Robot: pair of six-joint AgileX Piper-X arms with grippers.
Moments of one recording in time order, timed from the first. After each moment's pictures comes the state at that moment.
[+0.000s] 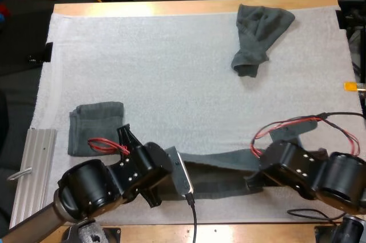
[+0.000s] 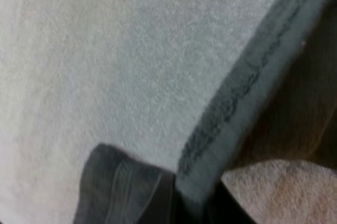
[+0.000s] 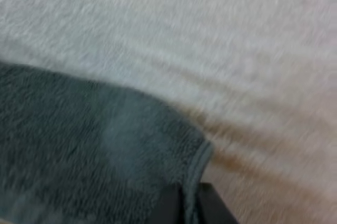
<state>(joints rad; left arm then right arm) -0.98 0.94 -1.12 1.39 -0.39 -1.48 1.05 1.02 -1.11 1.37 0.34 -1.25</state>
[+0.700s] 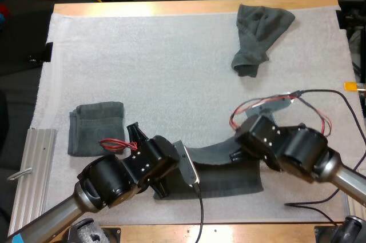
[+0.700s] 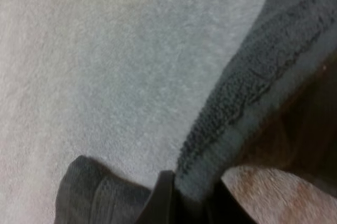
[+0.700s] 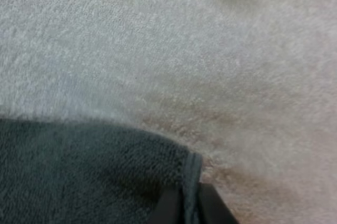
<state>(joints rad) -0.89 0.98 -0.95 1.17 -0.37 -1.44 0.91 1.22 -1.11 1.19 0.40 -1.42</state>
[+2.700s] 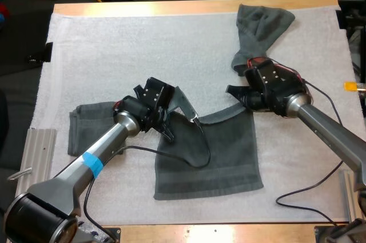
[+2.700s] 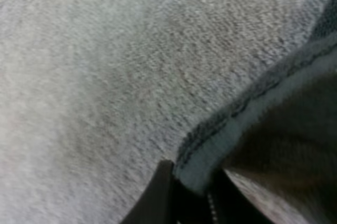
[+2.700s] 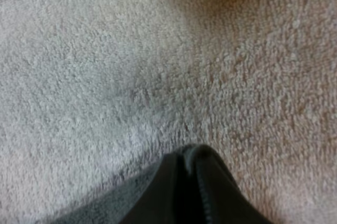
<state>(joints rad) -0.45 1.53 -0.95 0.66 -0.18 -1.24 0.49 1.67 -1.11 0.68 0.05 -1.08</state>
